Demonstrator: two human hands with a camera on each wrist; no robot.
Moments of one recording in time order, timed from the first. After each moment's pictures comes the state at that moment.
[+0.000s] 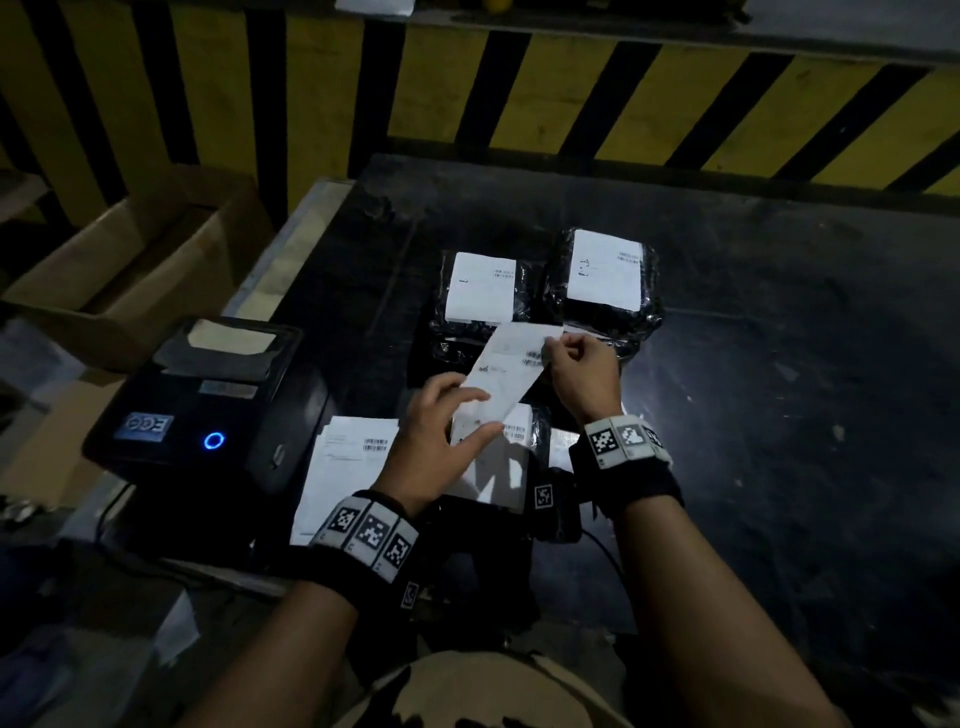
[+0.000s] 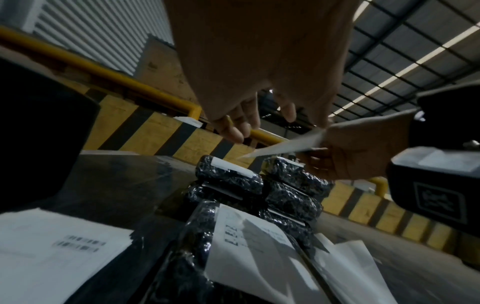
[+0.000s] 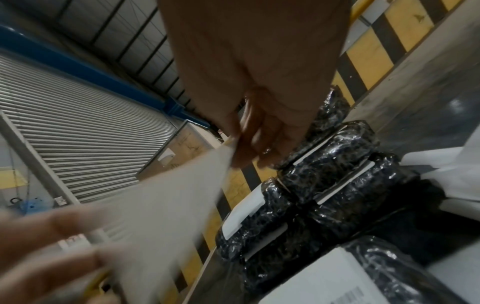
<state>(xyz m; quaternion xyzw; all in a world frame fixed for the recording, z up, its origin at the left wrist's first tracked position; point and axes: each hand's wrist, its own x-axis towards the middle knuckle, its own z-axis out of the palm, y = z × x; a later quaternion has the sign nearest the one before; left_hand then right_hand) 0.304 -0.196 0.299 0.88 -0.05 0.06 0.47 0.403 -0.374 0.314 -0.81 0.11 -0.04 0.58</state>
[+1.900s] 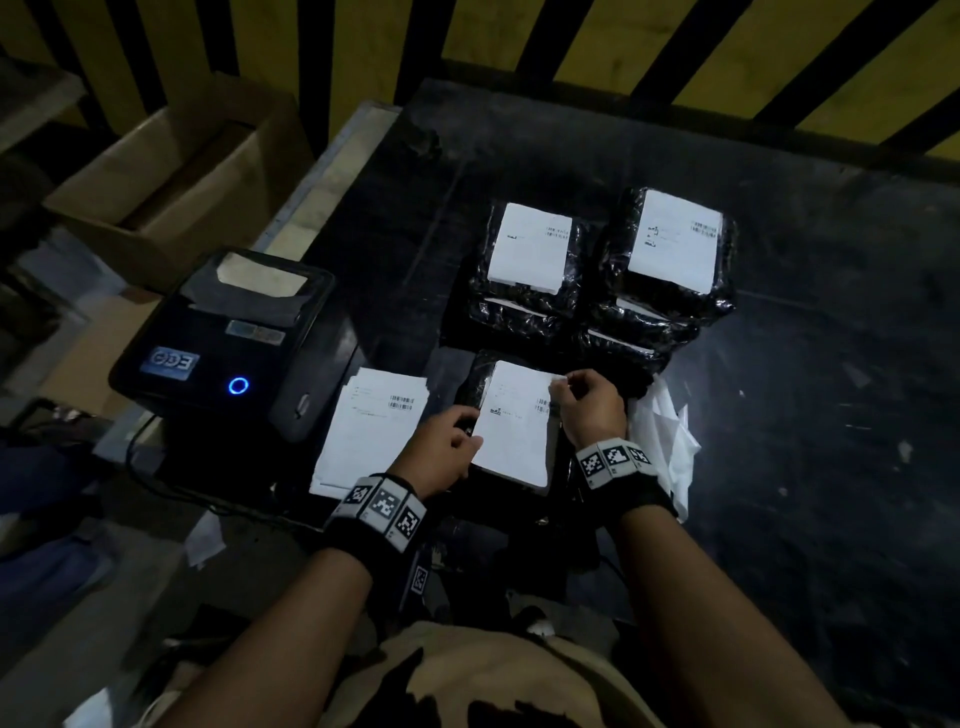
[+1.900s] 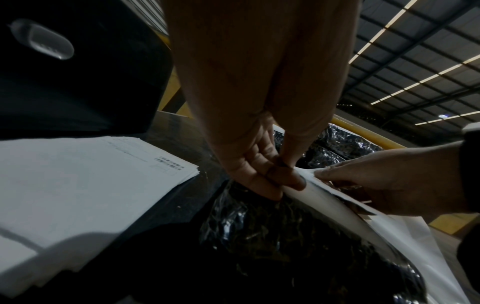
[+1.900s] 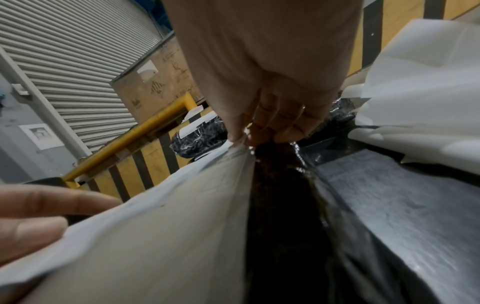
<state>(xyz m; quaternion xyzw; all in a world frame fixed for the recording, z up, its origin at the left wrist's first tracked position) 0.299 -0.179 0.249 0.83 0.13 -0.16 0.51 0.391 -0.362 0.232 -0.89 0.13 0.07 0.43</state>
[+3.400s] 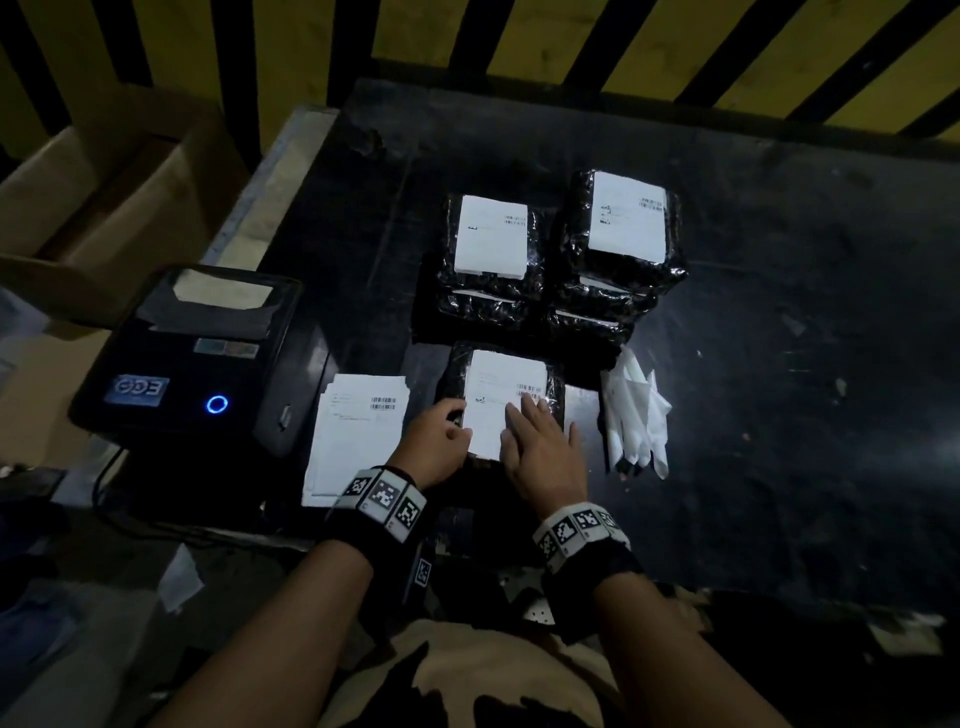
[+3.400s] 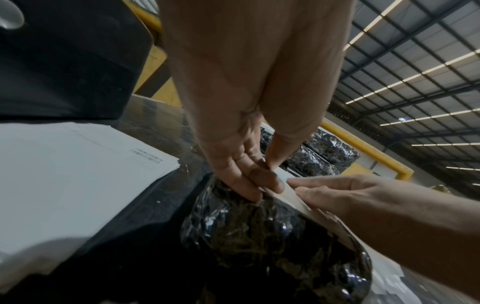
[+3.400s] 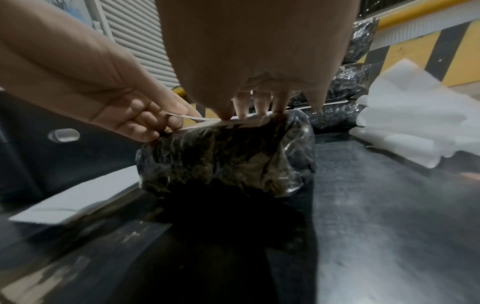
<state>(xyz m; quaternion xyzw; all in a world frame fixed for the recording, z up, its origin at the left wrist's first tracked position) 0.301 -0.177 0.247 0.85 0.11 -0.18 0.49 0.295 -0.334 0.226 -0.98 -0.04 0.12 0.17</state>
